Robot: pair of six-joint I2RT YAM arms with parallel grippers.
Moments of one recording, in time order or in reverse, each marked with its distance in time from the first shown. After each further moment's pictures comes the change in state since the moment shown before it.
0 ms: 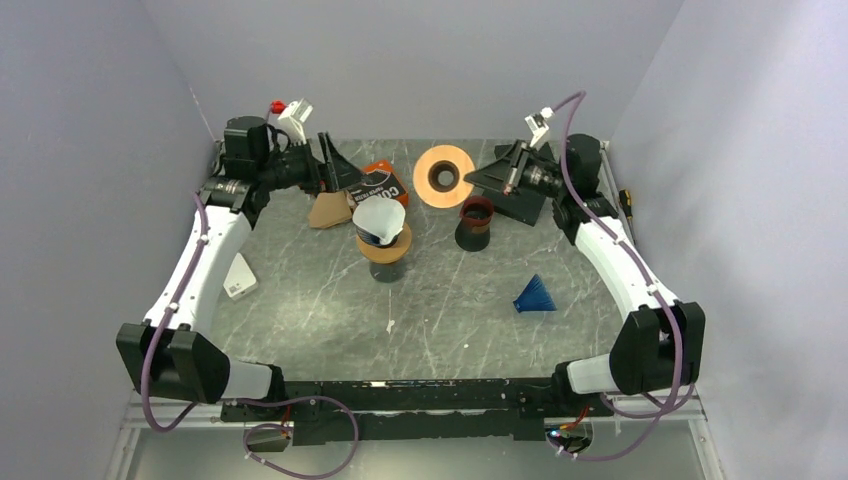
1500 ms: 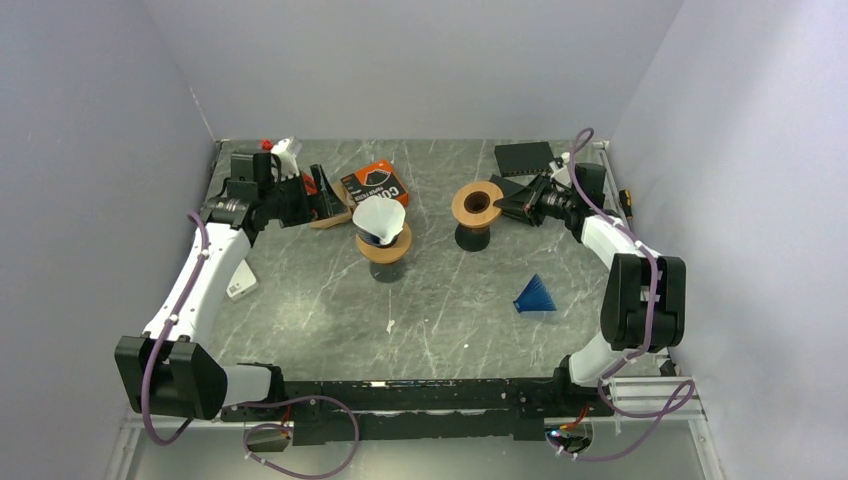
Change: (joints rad) left arm 0.038 -0.074 -0.156 -0.232 -0.410 0.068; right arm -0.253 0.213 -0.169 -0.116 0.045 -0.018
